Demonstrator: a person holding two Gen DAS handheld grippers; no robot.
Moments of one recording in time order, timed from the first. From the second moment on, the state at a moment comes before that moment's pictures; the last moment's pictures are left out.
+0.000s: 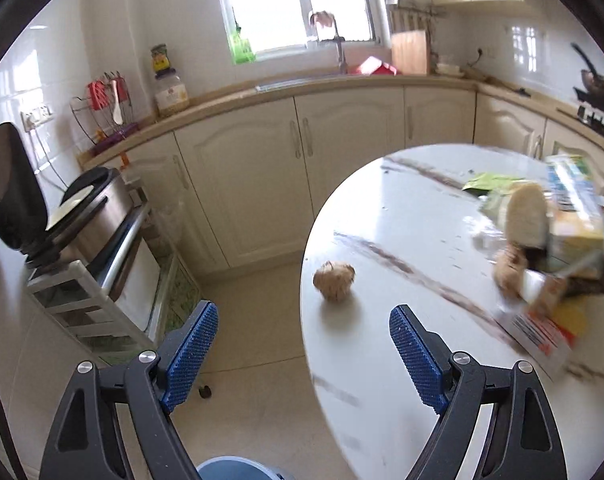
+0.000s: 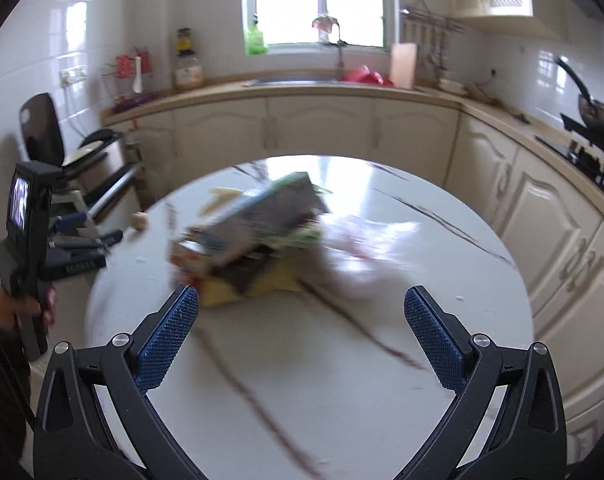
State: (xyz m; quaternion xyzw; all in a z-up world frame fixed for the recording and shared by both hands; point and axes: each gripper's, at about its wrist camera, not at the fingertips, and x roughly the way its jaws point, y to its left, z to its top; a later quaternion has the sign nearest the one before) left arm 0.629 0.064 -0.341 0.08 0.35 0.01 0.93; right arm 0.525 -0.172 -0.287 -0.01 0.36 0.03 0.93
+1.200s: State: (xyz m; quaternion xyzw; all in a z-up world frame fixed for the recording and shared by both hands) left arm 0.632 0.068 -0.320 0.04 0.35 -0.14 0.92; right arm 0.648 -0.178 -0.344 -0.17 0.44 0.09 0.88
